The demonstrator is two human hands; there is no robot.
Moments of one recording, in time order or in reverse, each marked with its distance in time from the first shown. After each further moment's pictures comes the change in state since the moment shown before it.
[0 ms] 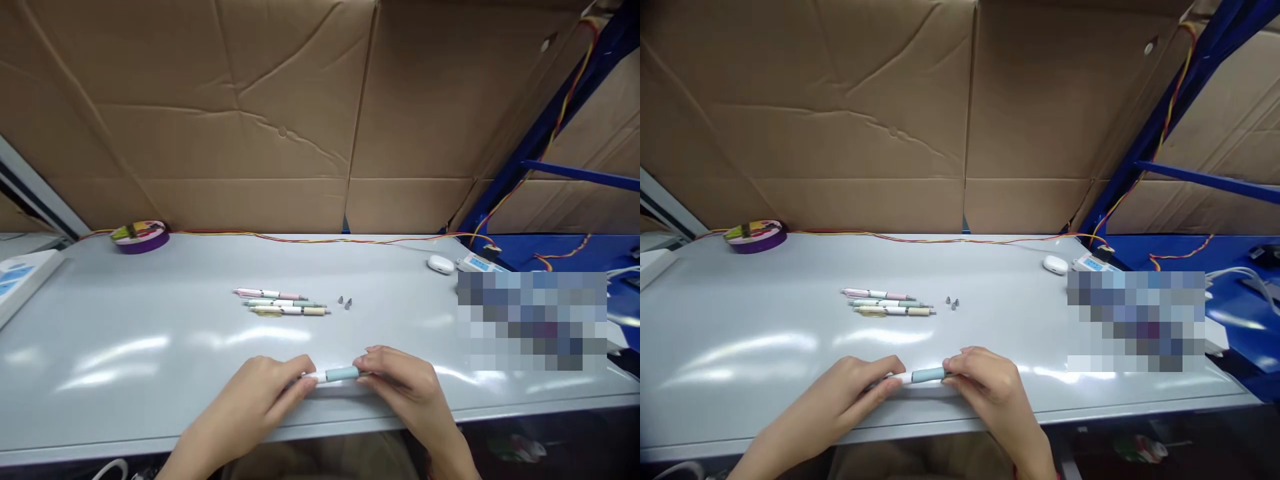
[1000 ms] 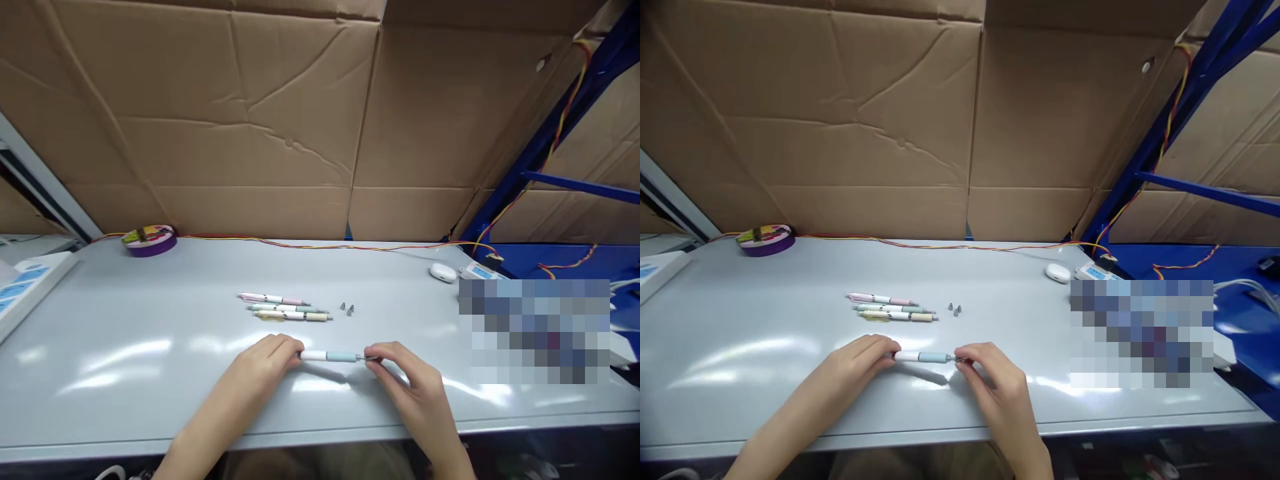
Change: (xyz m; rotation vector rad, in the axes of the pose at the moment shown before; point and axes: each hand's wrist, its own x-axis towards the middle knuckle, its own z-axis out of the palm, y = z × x) left_hand 0.005 -0.019 0.001 0.198 0.297 0.072; right_hand 0.000 -0.004 0.001 -0.046 0.070 0.212
